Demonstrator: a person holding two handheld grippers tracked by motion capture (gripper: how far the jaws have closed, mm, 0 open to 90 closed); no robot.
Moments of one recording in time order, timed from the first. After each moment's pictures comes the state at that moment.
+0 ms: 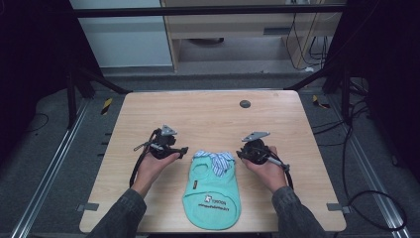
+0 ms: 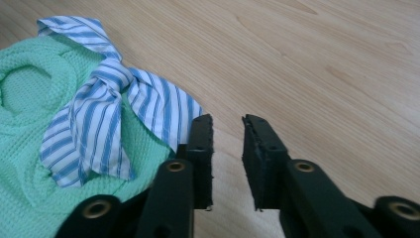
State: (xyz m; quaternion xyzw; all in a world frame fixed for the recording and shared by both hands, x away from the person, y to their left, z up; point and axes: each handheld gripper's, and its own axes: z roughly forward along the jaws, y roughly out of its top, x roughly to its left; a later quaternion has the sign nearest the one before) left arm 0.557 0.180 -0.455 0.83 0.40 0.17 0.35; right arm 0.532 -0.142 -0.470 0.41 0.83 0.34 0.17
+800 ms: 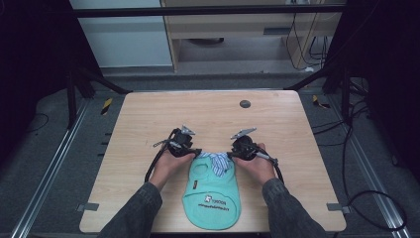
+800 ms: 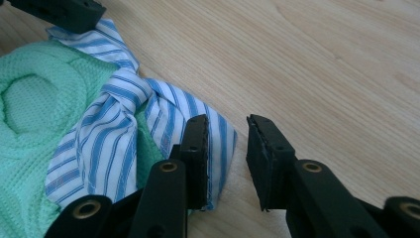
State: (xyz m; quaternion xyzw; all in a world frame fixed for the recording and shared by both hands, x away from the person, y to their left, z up) left arm 0.573 0.134 -0.478 0.86 0.38 0.13 0.32; right arm 0.552 -0.113 -0.481 0.41 0.84 0.32 0.13
